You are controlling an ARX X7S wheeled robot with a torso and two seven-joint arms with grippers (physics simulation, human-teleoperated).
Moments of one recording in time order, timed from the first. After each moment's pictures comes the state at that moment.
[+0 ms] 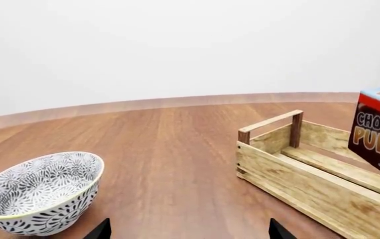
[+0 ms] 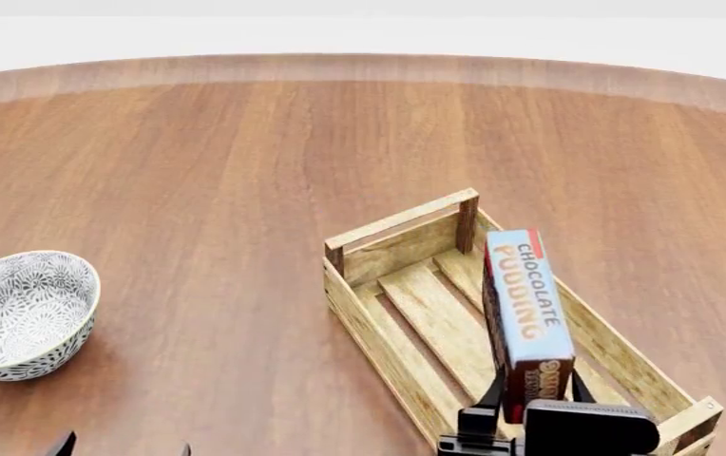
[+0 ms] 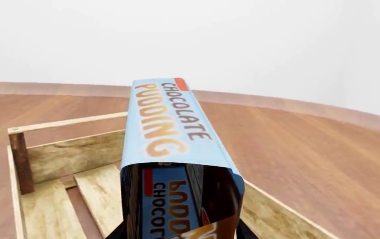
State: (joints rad) left arm -0.01 -0.27 0.39 0.05 -0.20 0.04 -0.33; right arm 0.65 0.13 -0.42 1.28 0.36 -0.65 0.16
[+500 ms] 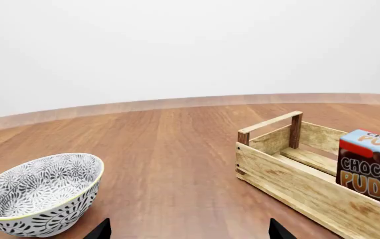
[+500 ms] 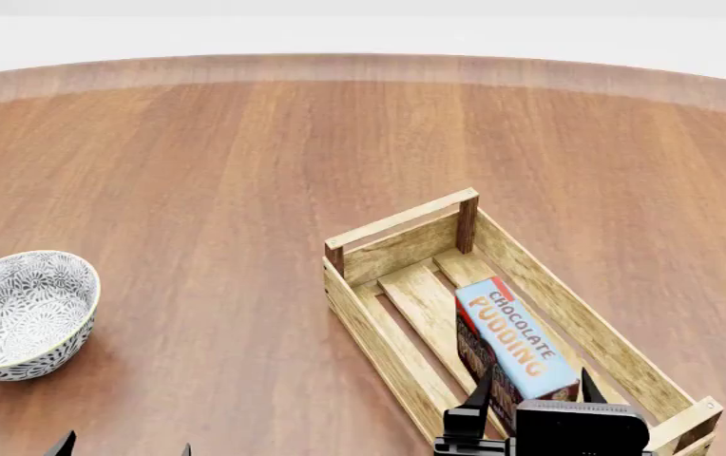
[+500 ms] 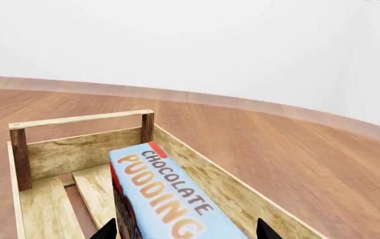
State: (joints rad) left arm -0.02 -0.27 0.40 0.06 -0.21 0.04 -0.34; right arm 0.66 0.11 -0.28 1.30 0.18 -0.65 0.16
